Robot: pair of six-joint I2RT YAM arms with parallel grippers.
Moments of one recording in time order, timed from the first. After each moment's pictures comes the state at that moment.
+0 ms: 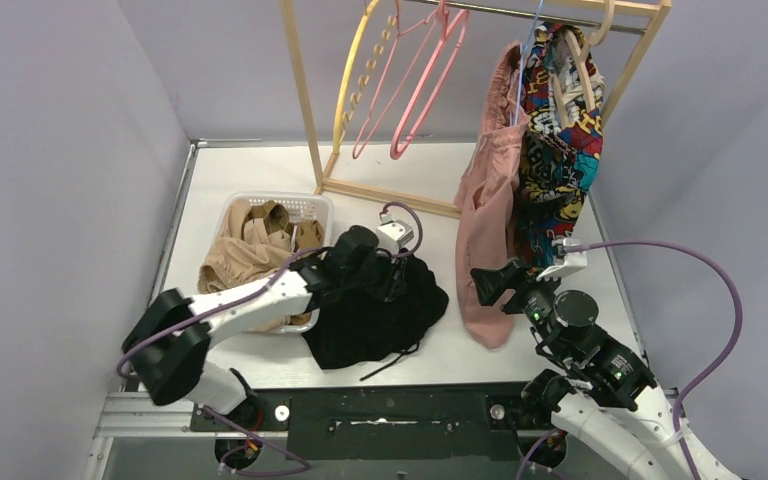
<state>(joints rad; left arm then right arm) -0.88 1.40 0.92 -0.11 0.13 -0.24 0.70 0.39 0.66 -0.49 0.31 0.56</state>
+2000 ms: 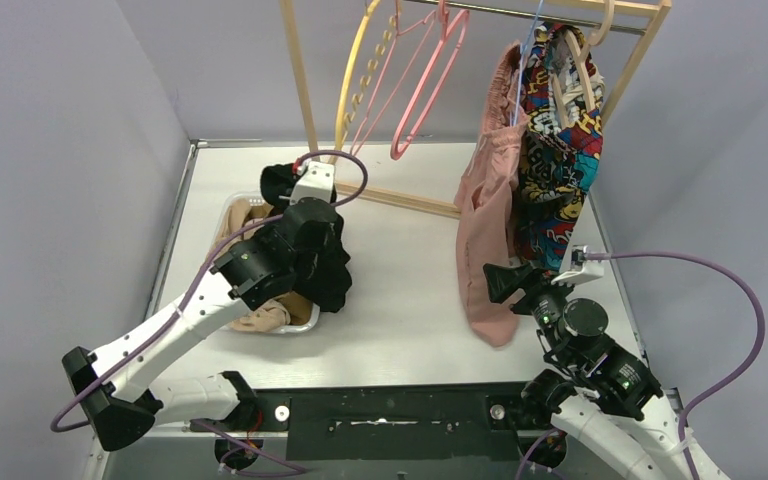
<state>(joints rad) -0.88 1.18 1.23 -0.62 -0.82 -0.23 0.70 0.32 0.65 -0.50 0.42 0.63</state>
